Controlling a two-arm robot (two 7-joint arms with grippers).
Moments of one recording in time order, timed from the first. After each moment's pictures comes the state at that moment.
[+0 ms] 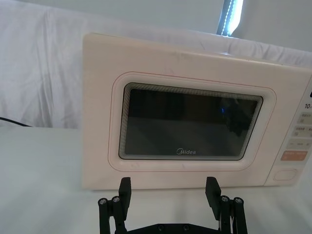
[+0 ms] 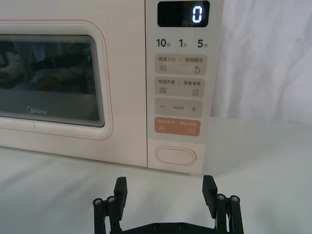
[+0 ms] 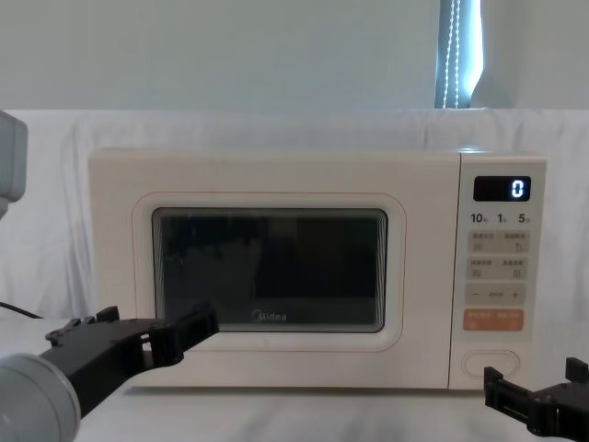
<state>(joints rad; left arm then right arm) 0.00 0.05 0.14 -1.69 -0.20 0.09 -0.05 0.11 0.06 -0.14 -1.40 0.06 -0.08 0.10</state>
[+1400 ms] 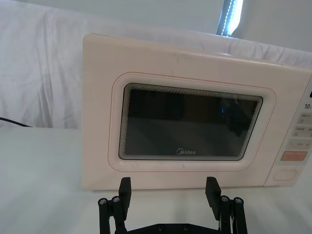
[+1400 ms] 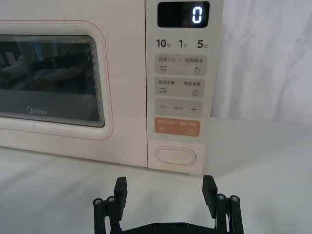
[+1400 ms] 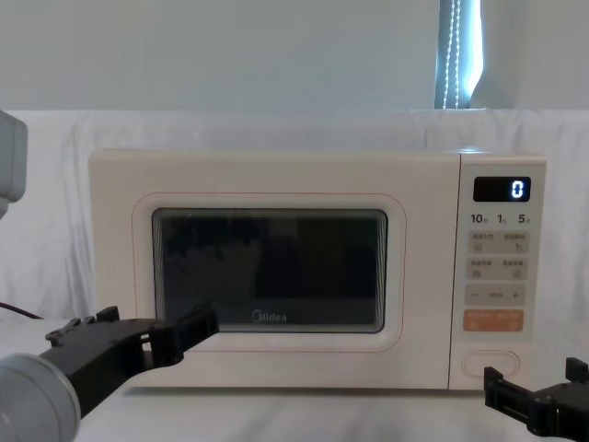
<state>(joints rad) 0.00 0.05 0.14 -1.69 -0.20 0.09 -0.05 0.11 0.06 -0.14 -1.40 0.06 -0.08 0.10</state>
